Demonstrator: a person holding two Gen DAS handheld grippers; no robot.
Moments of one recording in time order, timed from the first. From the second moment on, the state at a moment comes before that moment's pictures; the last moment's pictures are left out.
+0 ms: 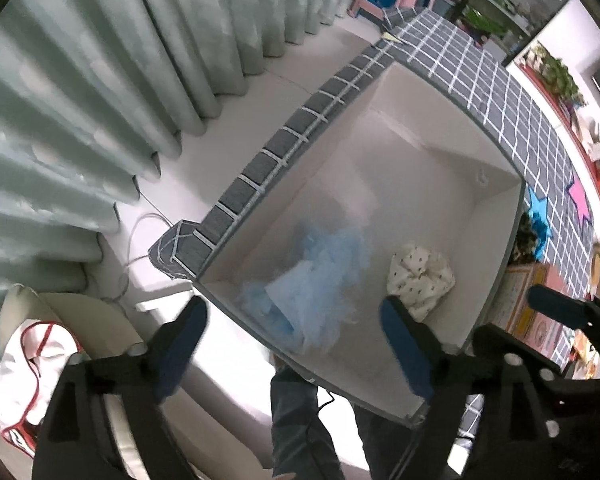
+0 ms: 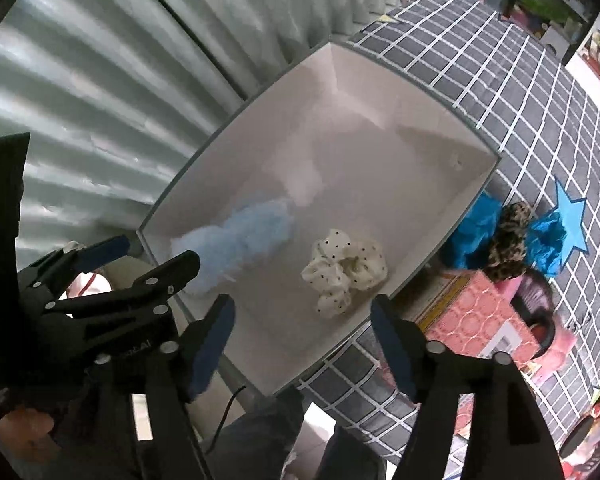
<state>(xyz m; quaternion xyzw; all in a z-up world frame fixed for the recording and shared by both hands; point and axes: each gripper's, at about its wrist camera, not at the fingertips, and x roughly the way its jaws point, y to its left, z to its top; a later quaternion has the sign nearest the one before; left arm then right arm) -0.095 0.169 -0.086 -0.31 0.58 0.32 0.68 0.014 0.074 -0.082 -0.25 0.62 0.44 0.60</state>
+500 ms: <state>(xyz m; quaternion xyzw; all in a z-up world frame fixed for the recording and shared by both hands) -0.044 0.152 -0.072 -0.32 0.58 0.27 0.70 0.124 0.005 -0.052 -0.17 0.62 0.35 0.69</state>
